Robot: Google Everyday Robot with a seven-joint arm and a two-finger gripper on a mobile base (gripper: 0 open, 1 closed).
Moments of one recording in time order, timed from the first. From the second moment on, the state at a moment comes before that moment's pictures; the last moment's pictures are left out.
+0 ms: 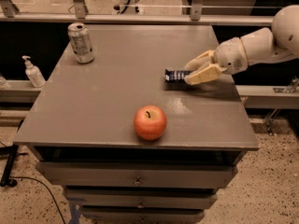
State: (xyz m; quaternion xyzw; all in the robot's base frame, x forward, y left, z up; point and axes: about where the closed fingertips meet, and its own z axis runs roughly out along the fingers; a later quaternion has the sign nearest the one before) arm 0.623 -0.139 0.859 -0.57 0.66 0.32 0.38
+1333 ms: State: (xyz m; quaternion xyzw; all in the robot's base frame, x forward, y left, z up) arm 0.516 -0.151 0.850 -0.61 0.64 0.34 0.31
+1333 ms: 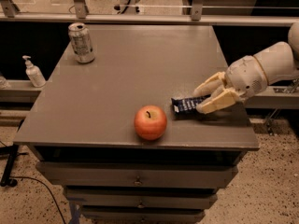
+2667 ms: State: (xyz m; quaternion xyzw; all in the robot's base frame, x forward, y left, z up) arm 0.499 -0.147 0.845 -0.64 0.63 0.34 0.27
